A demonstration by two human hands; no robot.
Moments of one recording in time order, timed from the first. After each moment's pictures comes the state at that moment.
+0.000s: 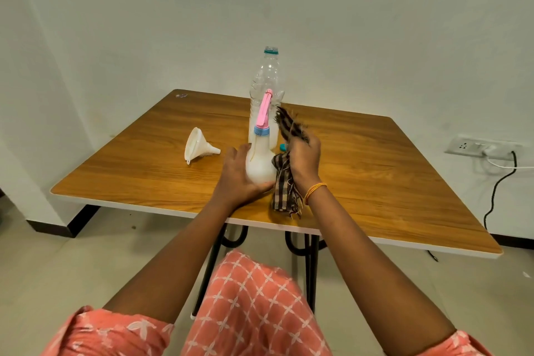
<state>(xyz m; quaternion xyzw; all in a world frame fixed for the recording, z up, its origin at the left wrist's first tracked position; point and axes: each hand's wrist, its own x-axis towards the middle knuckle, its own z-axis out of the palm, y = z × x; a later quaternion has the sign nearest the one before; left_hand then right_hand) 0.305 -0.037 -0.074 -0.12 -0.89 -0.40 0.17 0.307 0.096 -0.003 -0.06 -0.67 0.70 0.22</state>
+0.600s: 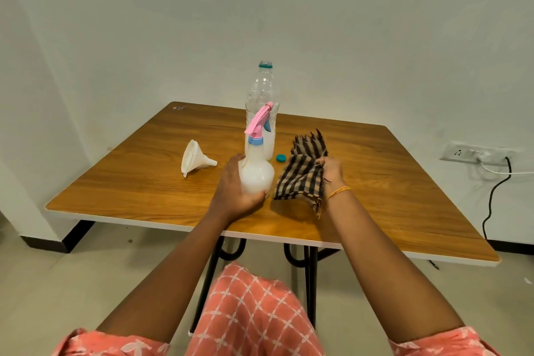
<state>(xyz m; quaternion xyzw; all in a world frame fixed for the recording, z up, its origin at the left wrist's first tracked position) 0.309 -0.036 -0.073 -0.10 -0.88 -0.44 0.15 0.261 0.170 -0.016 -0.29 -0.60 0.74 0.08</state>
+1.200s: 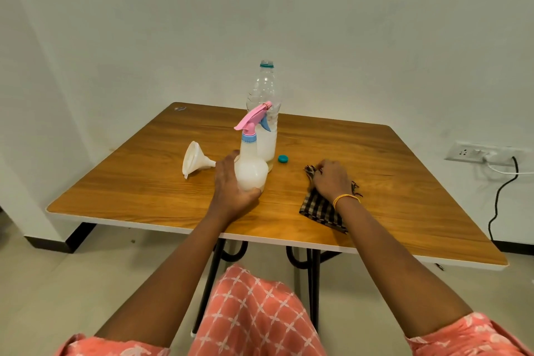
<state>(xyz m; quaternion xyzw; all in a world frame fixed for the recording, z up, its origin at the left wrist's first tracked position) 0.301 -0.038 -0.074 -0.06 -0.88 -0.44 0.17 0.260 0.196 -0.056 -0.12 -0.97 0.19 0.12</state>
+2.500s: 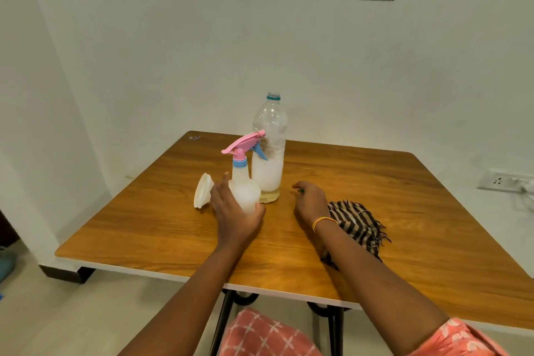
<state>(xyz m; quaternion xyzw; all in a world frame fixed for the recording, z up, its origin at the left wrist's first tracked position) 0.257 -0.045 -0.077 0.06 -0.84 -0.44 0.30 0.193 0.128 -0.069 -0.01 -0.94 0.31 0.15</state>
